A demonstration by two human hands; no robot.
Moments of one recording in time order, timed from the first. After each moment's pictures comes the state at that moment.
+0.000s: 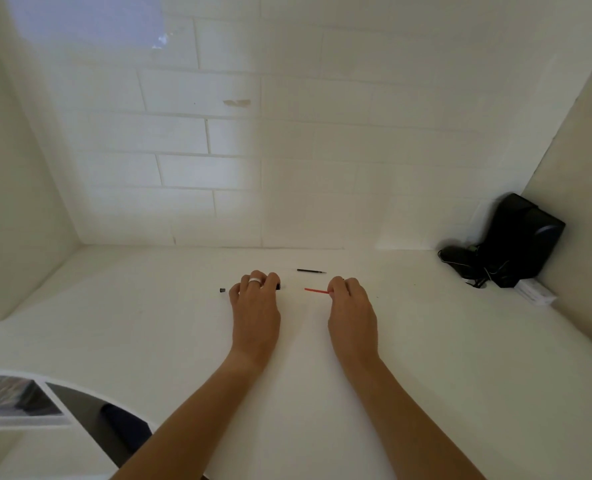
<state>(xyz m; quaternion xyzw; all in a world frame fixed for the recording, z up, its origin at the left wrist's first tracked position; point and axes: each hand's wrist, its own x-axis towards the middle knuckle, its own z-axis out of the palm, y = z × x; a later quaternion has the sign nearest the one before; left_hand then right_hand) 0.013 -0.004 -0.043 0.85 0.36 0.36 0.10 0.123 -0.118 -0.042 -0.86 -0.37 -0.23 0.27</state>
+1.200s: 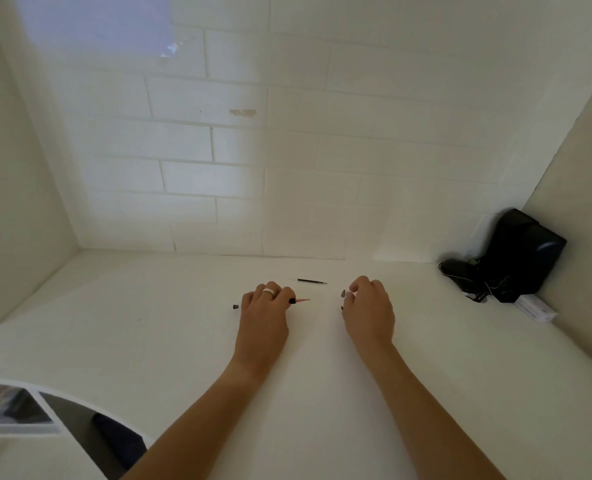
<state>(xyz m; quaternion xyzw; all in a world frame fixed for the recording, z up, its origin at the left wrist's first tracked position) 0.020 -0.001 -0.047 0.88 0.29 0.36 0.09 0.161 -0.114 -0.015 -0.90 -0.28 -0.11 0.31</state>
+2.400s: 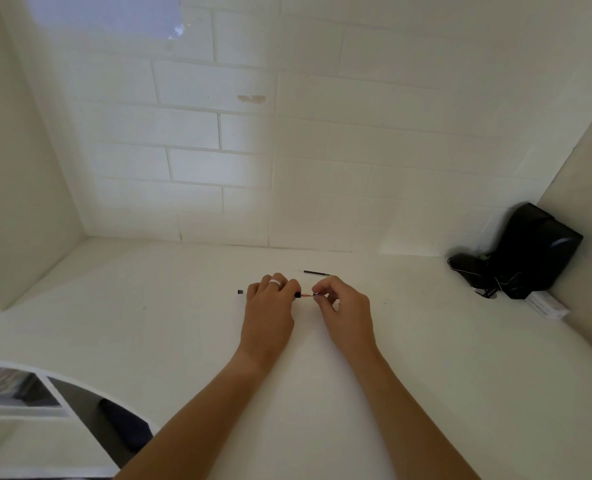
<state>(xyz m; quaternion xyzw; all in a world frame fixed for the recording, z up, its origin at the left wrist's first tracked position) 0.019 -0.001 -0.048 0.88 0.29 0.35 0.09 0.129 -0.106 -0.030 -0.76 -0.44 -0.02 0.48</state>
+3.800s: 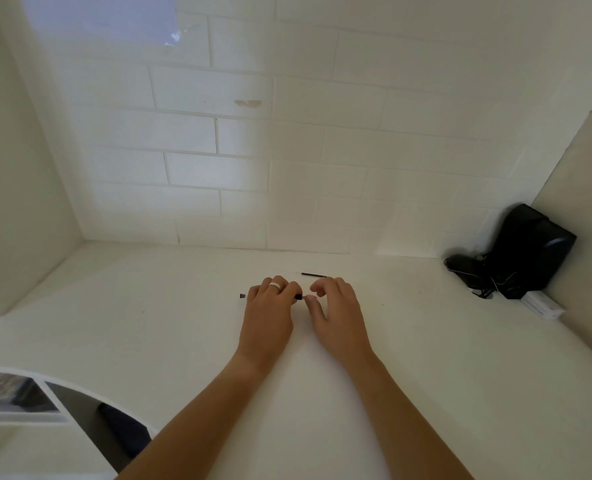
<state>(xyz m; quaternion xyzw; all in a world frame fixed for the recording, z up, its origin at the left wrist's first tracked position) 0.018 -0.003 -0.046 0.89 0.27 0.37 0.10 0.129 -0.103 -0.041 -0.77 -0.48 -0.09 0.40</state>
